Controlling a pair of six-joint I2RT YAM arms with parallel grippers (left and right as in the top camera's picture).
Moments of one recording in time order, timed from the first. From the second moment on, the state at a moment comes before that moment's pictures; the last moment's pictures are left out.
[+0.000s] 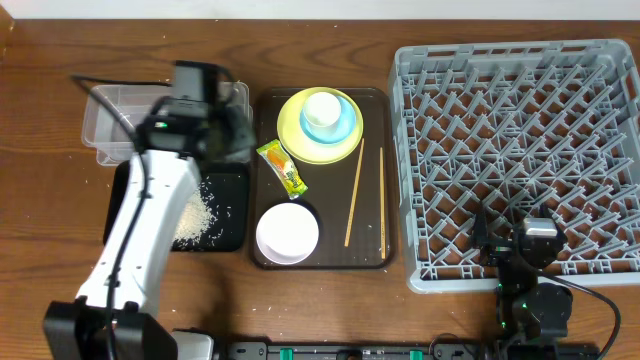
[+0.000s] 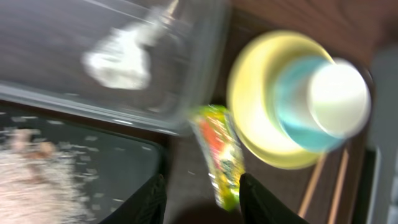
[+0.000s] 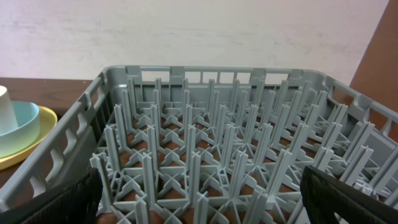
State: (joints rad) left arm -0.15 1.52 1.29 -0.81 0.04 -0.47; right arm 0.02 0.02 0.01 -0.06 0.08 -0.02
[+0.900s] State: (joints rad) left arm -0.37 1.86 1.25 -0.76 -0.11 -0.69; right arm 0.02 0.02 0.01 -0.06 0.08 -0.02
